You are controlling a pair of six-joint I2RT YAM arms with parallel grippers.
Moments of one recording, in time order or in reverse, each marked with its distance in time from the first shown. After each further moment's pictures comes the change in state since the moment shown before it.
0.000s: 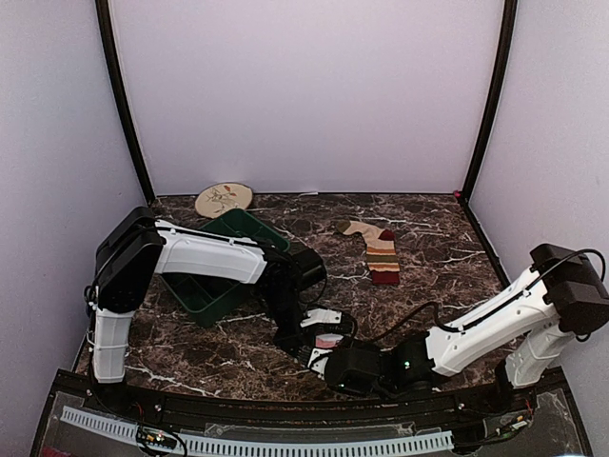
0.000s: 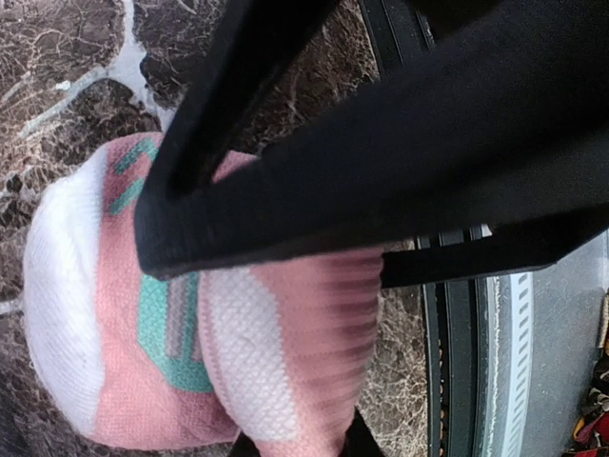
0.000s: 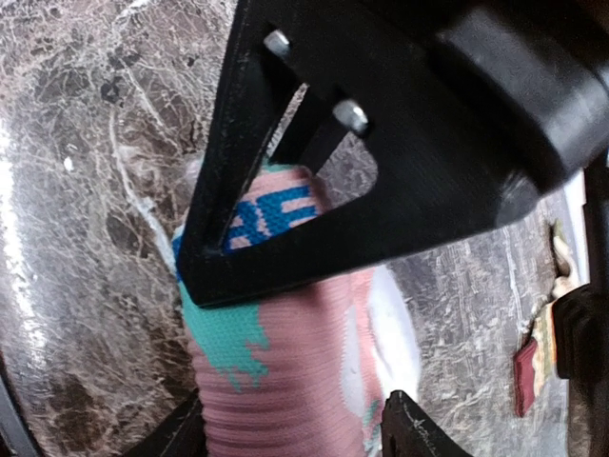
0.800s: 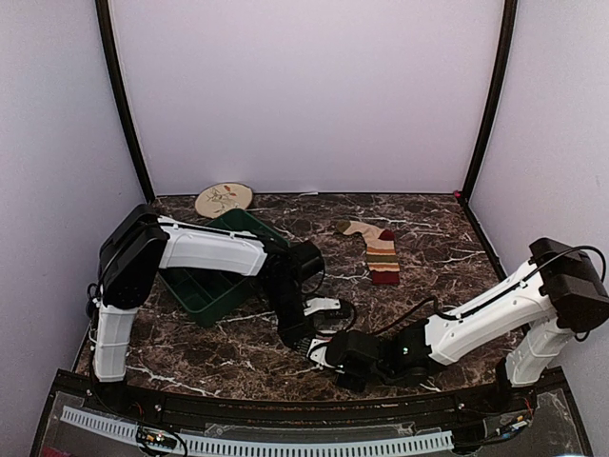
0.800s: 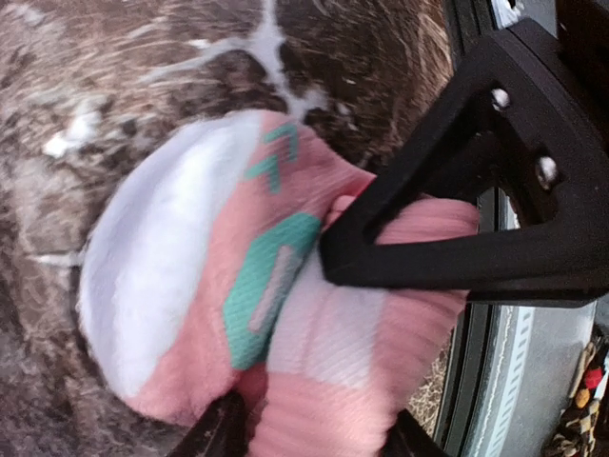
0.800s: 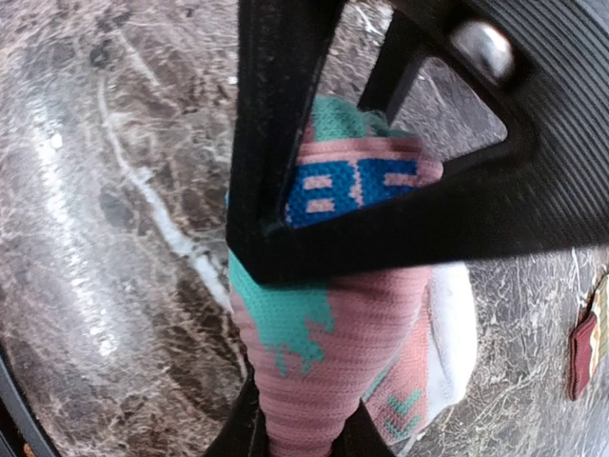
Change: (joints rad) left arm 0.045 0.026 0.044 -0.005 -0.050 -0.164; right arm -0.082 0.001 0.005 0.005 -0.213 0.003
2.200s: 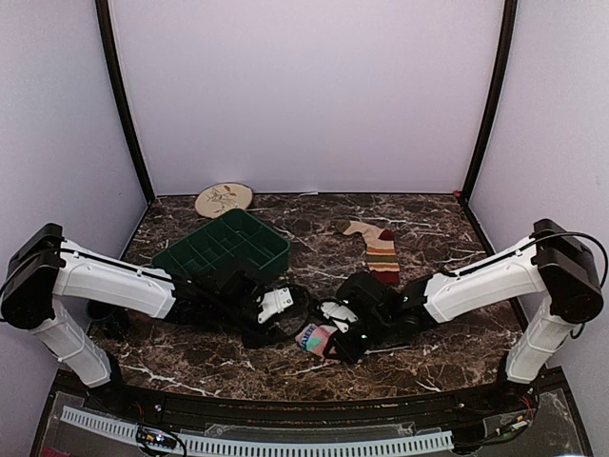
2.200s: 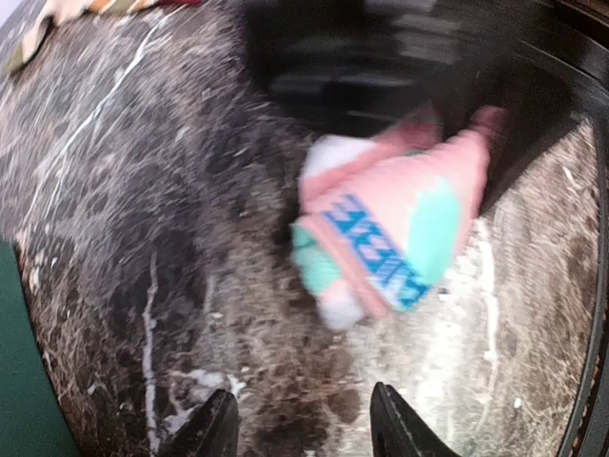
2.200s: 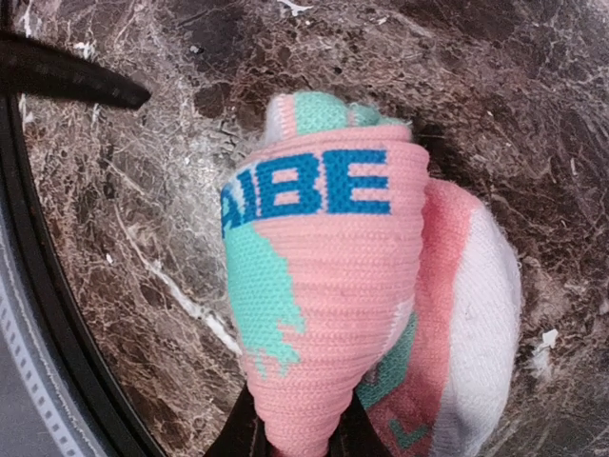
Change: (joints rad) left arm -0.033 -0.573 -0.748 0.764 -0.527 -0.199; right arm -0.303 0.008 0.077 -0.067 -0.588 0.350
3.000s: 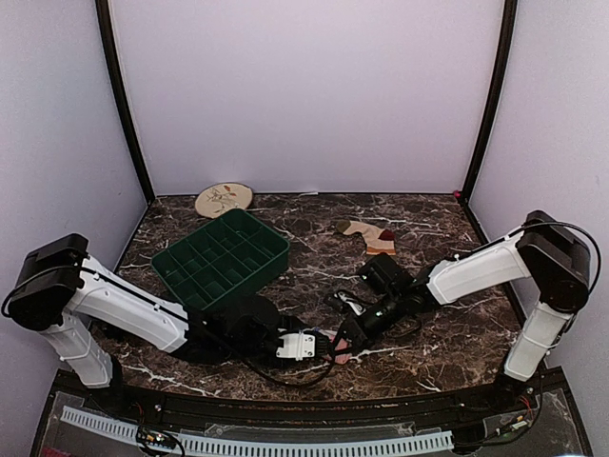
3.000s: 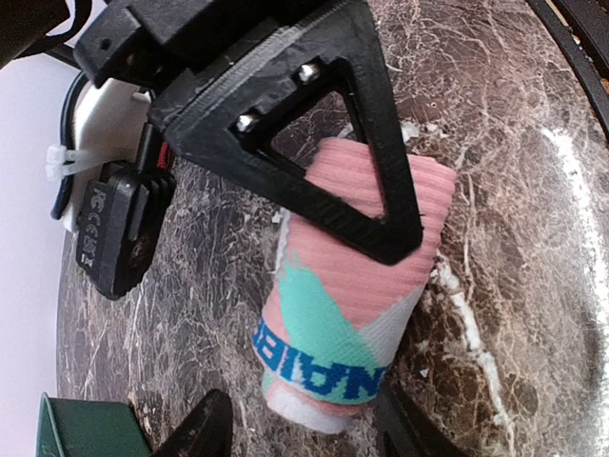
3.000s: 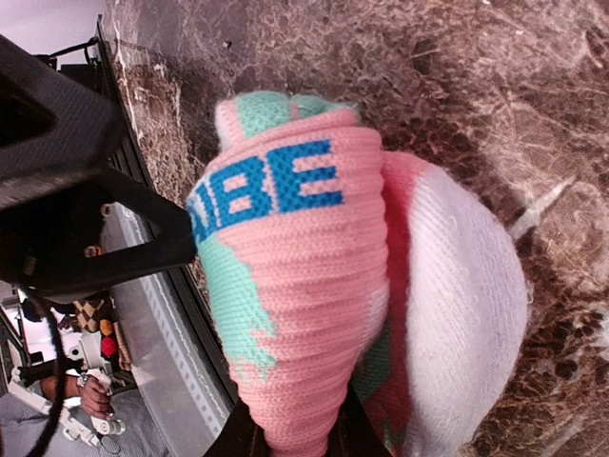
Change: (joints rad) left arm -0.245 0.072 -0.089 0.381 -0.281 0.444; right arm -0.231 0.052 -0.040 0.057 -0.548 0.196
